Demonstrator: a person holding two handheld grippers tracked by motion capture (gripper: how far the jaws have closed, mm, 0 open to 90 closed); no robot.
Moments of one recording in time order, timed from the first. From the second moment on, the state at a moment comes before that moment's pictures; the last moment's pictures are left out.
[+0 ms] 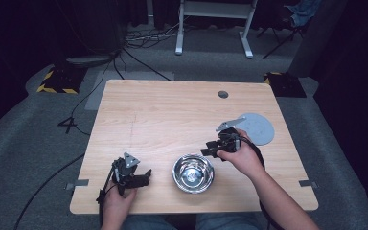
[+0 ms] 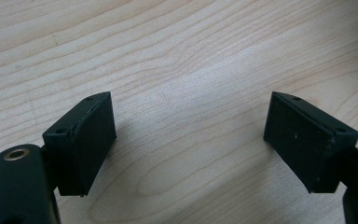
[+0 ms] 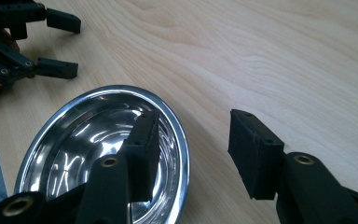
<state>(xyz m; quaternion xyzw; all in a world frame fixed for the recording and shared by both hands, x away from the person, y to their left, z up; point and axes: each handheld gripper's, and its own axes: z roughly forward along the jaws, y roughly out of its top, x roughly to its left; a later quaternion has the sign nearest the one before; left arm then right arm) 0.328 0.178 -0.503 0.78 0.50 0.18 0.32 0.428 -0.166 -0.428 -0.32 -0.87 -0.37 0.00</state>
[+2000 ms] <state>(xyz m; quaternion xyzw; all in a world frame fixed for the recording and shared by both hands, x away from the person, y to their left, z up) 0.347 0.171 -0.502 0.77 0.52 0.19 0.31 0.439 -0.182 -0.403 -0.35 -0.89 -0.29 -0.03</state>
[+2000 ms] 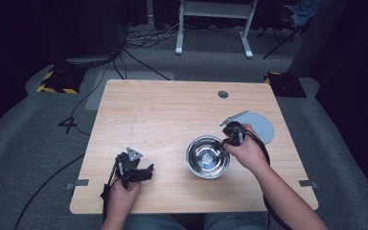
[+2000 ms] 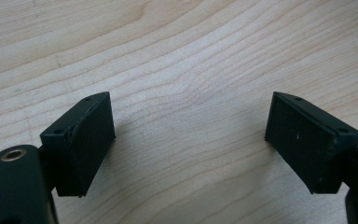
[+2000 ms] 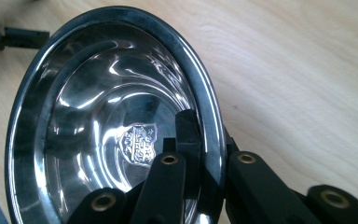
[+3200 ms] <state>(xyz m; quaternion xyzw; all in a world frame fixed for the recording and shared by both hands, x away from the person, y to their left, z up) 0.345 0.171 -0.503 0.77 0.52 0.19 0.32 0.490 -0.254 -0.349 -0.49 -0.80 -0.33 -0.12</state>
